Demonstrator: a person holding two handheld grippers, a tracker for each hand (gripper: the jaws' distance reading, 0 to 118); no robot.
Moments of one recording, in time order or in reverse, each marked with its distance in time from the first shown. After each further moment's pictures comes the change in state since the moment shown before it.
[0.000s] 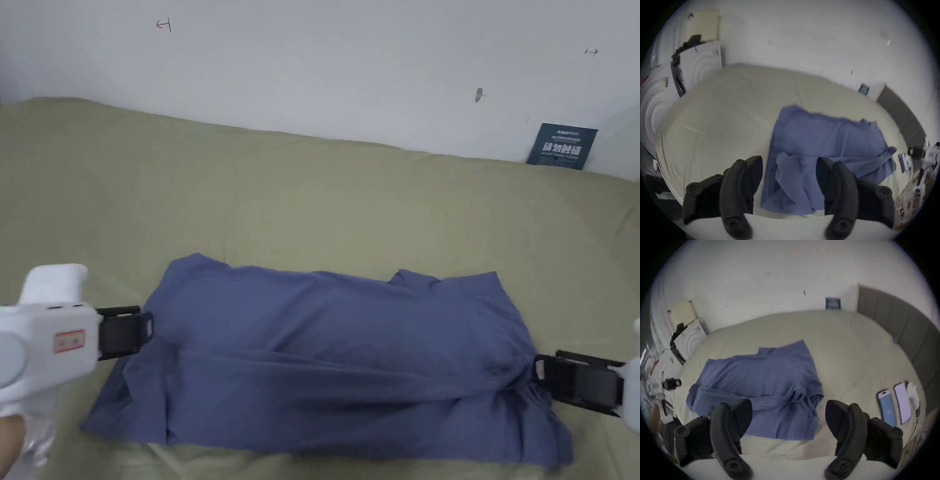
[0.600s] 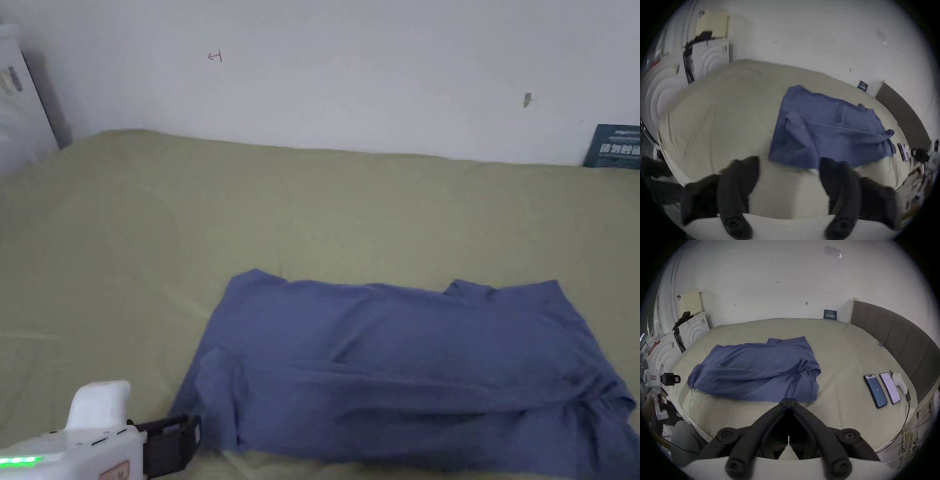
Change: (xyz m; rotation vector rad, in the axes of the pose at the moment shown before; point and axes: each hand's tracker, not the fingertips) left arm -0.032 -0.083 0.002 -0.139 0.024 0.057; right arm -0.035 -0.079 0.046 0.032 -0.050 0.036
